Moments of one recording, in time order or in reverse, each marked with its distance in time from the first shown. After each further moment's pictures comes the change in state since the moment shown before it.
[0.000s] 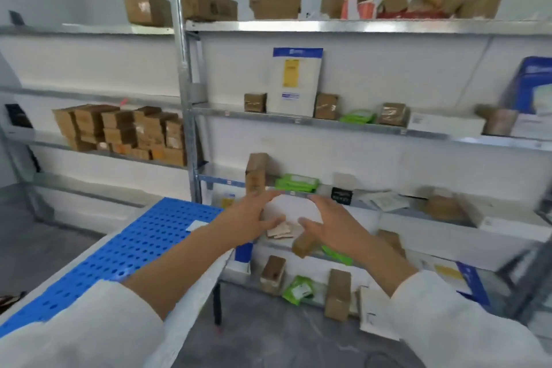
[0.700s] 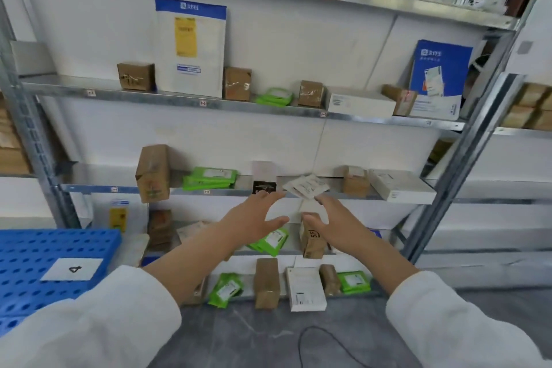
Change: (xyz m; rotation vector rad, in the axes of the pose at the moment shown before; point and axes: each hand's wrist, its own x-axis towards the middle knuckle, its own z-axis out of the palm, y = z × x) left_hand 0.228 0.025 0.132 -0.015 -0.227 0.252; right_hand 0.070 0.166 -0.028 0.053 0.123 0.432
